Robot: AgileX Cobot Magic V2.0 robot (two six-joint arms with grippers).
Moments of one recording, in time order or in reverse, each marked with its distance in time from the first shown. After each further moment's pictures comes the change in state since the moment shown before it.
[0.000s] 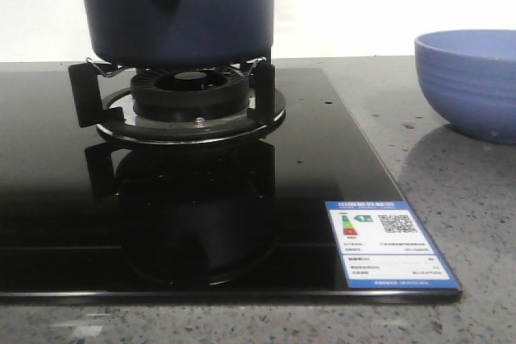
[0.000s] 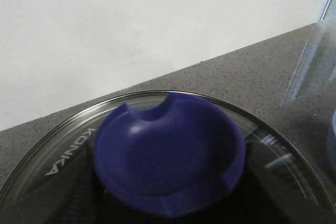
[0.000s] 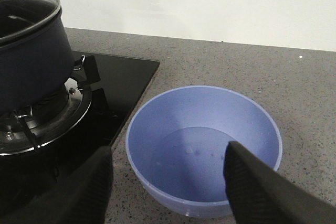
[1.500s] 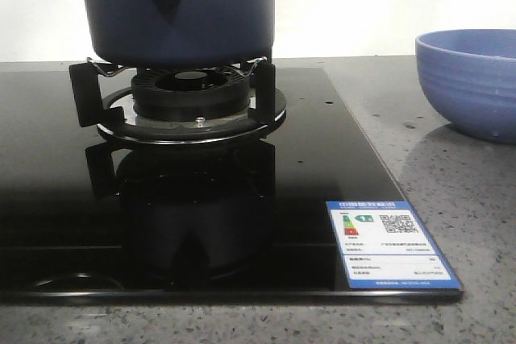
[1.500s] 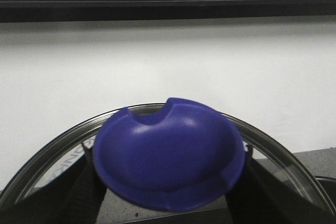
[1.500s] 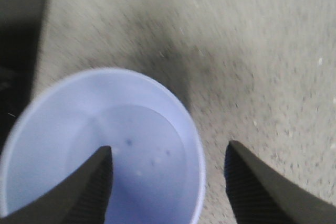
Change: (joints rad) left arm 0.447 -0.339 0.000 0.008 0.152 0.000; right arm -0.315 0.772 -0.623 -0.016 0.545 0.097
